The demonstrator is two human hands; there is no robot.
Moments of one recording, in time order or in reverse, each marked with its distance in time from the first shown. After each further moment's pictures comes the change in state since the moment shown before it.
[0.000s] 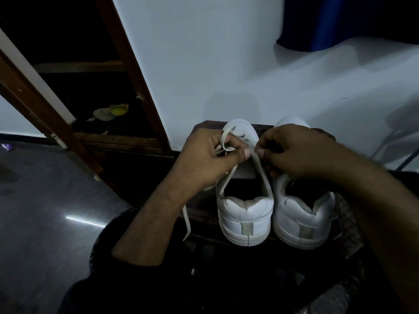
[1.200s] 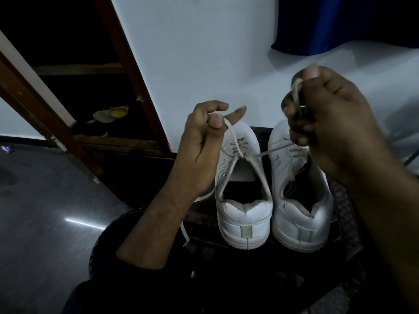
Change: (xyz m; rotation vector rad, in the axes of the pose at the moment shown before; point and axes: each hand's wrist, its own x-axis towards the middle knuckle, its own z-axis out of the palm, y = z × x) left_hand 0.004 0.005 0.008 -0.241 0.190 0.280; right_hand -0.010 -0.014 -0.021 0.920 0.396 -0.287
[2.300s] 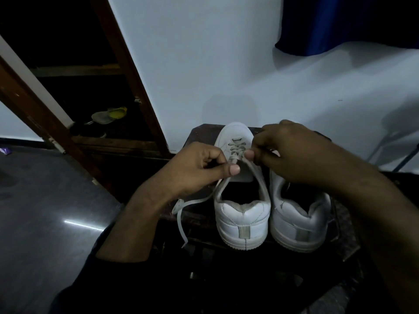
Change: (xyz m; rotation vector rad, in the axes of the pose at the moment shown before) left_hand -0.001 -0.007 -0.031 0.244 -0.466 -0.391; right_hand 0.004 0.029 -0.002 -1.245 -0.490 -0.151
